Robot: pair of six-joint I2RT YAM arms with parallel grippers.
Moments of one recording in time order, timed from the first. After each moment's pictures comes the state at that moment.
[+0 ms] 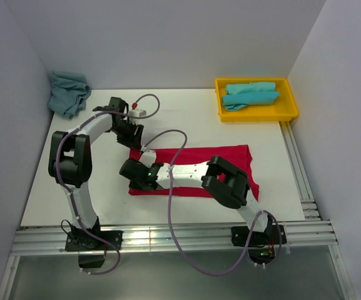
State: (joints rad) left arm -0.22 1.96 1.43 -0.75 0.36 0.23; right arm 1.19 2.17 1.59 -0.45 0.36 1.22
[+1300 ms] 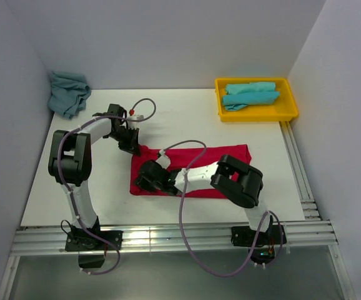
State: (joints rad) left arm -0.17 1.98 1.35 -0.68 0.54 0.11; right arm 1.12 2.00 1.08 0.22 0.18 1.46
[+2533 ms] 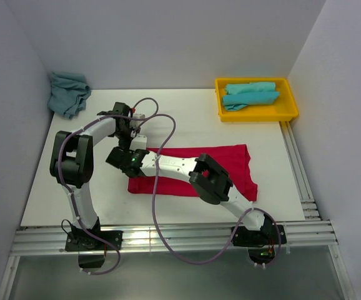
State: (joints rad) left arm -0.23 1.95 1.38 -0.69 0.29 0.03; right arm 1.15 2.37 1.99 -0.73 0.60 1.12
